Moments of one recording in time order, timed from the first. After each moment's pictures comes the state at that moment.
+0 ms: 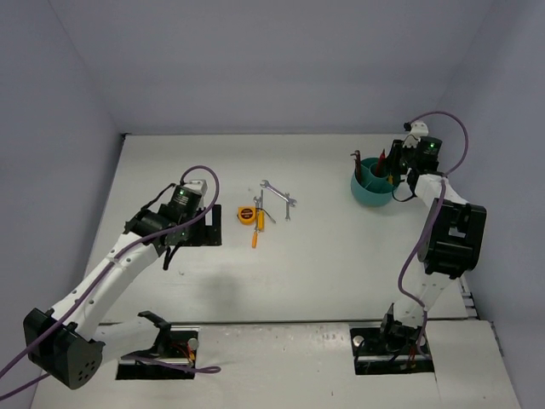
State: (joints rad) left arm -0.49 1.11 1.03 -0.89 -0.10 -0.43; right arm -0.23 1.85 1.23 0.12 -0.29 -0.05
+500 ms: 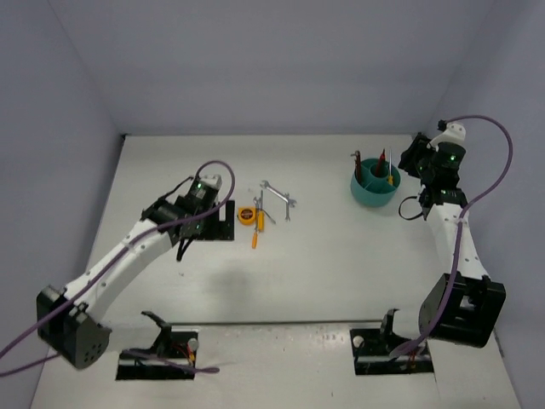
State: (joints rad) left arm -0.56 1.22 1.12 -0.89 -0.11 -0.48; right arm -0.21 1.34 1.05 -0.01 -0.09 0.20
